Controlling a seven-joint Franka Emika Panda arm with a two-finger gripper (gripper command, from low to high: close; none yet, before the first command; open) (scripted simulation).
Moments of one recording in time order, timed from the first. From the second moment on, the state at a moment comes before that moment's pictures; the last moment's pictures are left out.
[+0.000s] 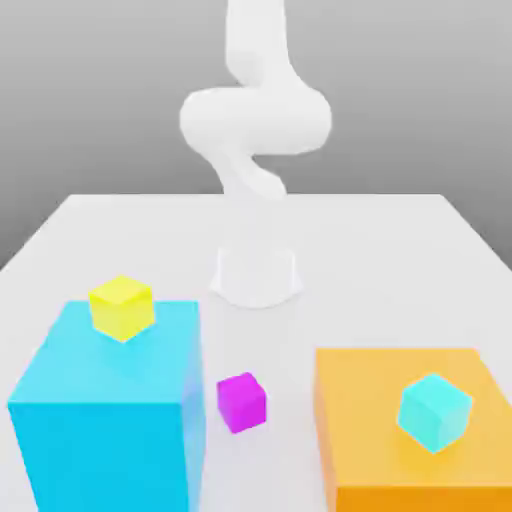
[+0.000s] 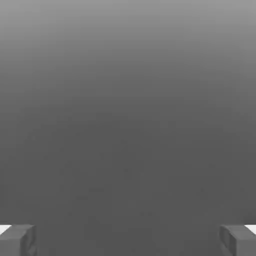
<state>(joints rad) -0.01 -0.75 0.02 -2.31 0.03 2.31 0.89</state>
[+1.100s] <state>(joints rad) -0.13 0.24 0.03 -2.86 -0.13 3.10 1.93</state>
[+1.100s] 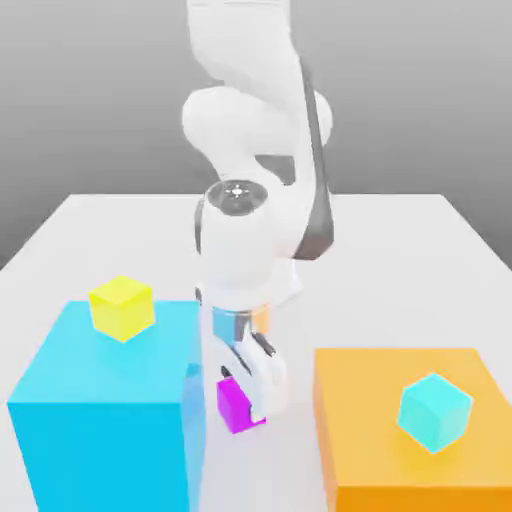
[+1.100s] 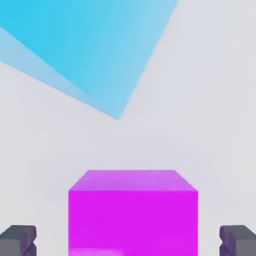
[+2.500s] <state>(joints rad) -0.21 -0.29 -0.10 -2.42 -0.03 2.14 1.20</state>
